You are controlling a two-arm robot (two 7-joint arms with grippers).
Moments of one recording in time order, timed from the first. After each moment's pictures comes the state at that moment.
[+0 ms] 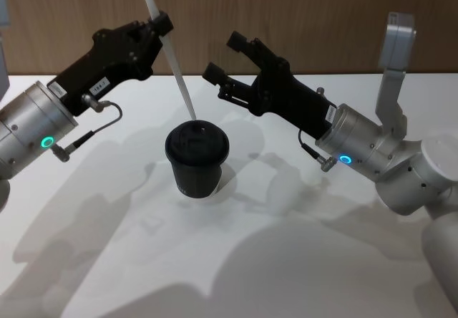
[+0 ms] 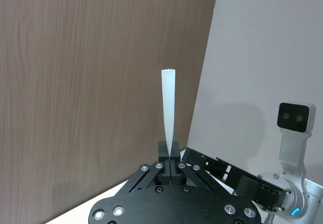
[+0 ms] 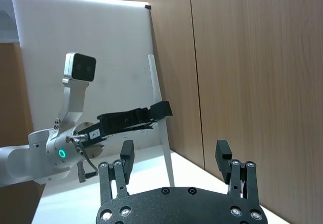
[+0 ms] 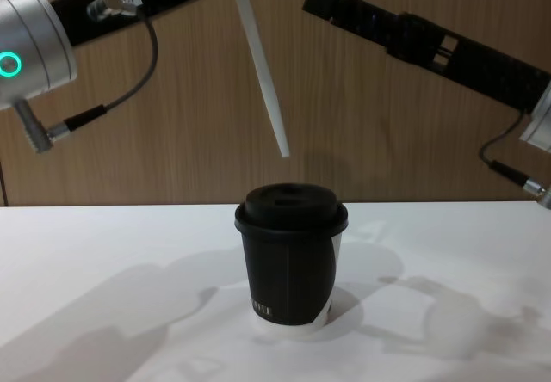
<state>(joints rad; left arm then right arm) -0.43 0.50 0.45 -1.61 -0.92 -0.06 -0.51 0.43 0.25 -0.31 -1.35 0.67 -0.07 0.93</state>
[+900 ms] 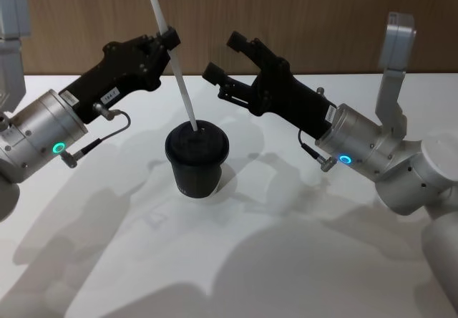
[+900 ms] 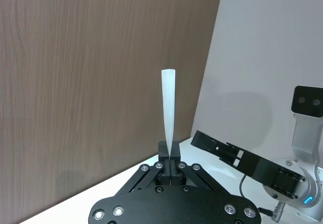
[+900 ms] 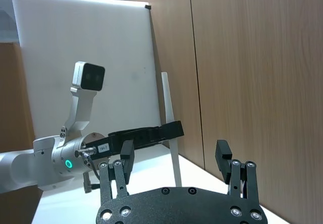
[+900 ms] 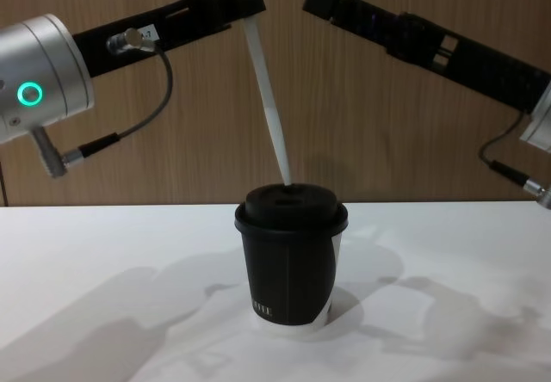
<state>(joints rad) -0.44 0.47 0.46 -1.56 -0.88 -0.04 -0.51 0.43 0.25 -0.31 -1.35 0.67 -0.07 0.93</state>
